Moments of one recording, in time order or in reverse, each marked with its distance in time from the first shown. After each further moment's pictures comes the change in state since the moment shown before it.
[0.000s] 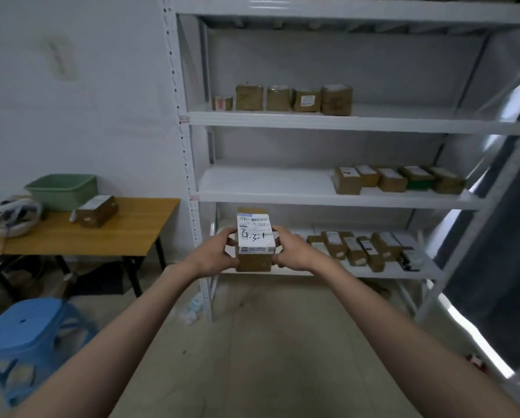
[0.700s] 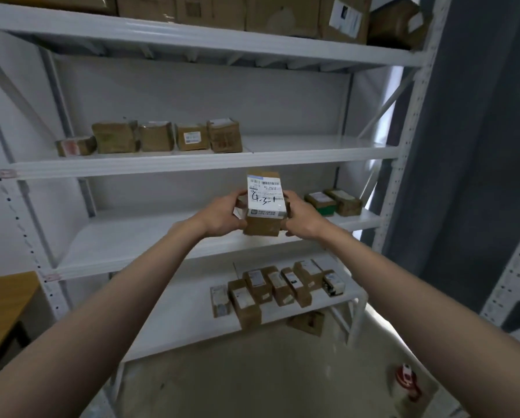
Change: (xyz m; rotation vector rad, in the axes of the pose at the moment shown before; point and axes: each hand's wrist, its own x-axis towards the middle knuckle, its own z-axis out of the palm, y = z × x) left_hand 0.300 0.243 0.049 0.034 -0.046 0.462; right_hand 0.060 0.150 -0.276 -0.016 0.467 0.114
